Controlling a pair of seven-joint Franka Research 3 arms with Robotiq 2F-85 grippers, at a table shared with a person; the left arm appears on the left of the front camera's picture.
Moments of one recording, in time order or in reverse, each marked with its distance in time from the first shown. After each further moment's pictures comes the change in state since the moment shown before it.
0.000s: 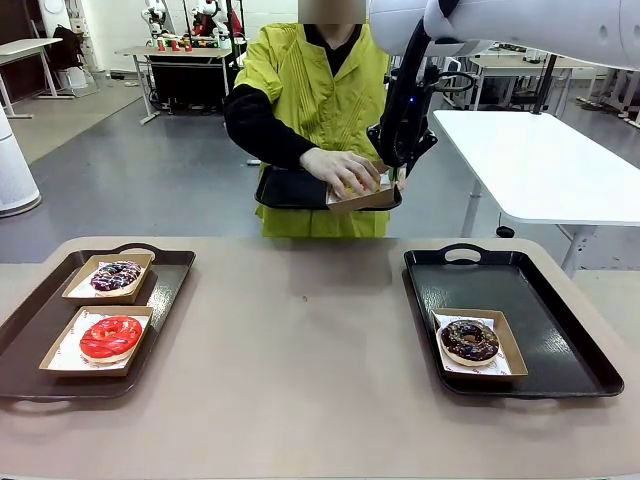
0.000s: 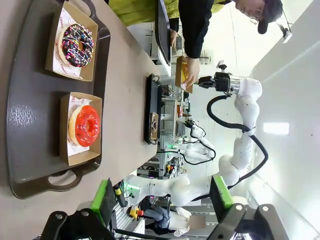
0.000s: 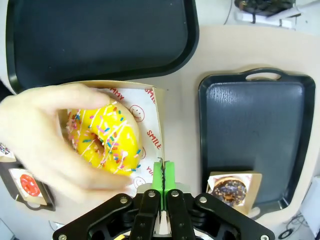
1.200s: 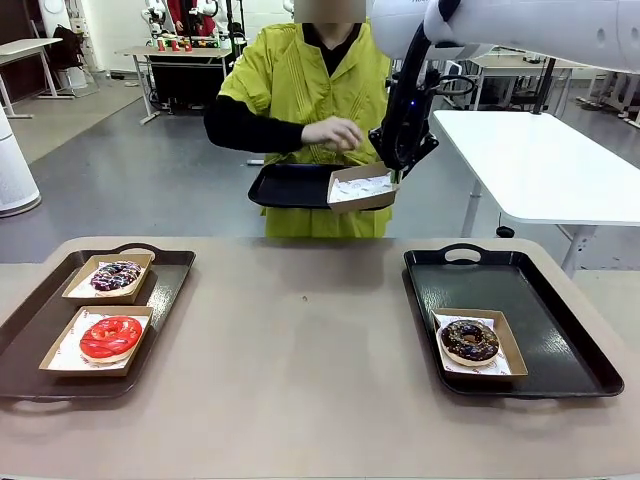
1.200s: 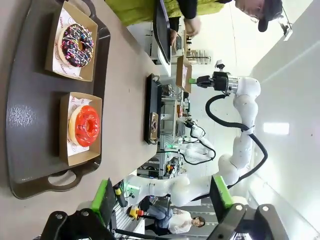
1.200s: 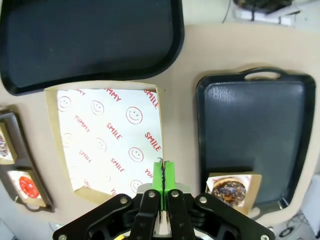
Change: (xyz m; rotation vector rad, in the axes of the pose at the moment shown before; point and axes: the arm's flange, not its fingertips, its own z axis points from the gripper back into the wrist) left arm 0.000 0.000 0.000 0.000 0.001 0.000; right arm 0.003 -0.003 -0.007 -0.005 0.009 -0.008
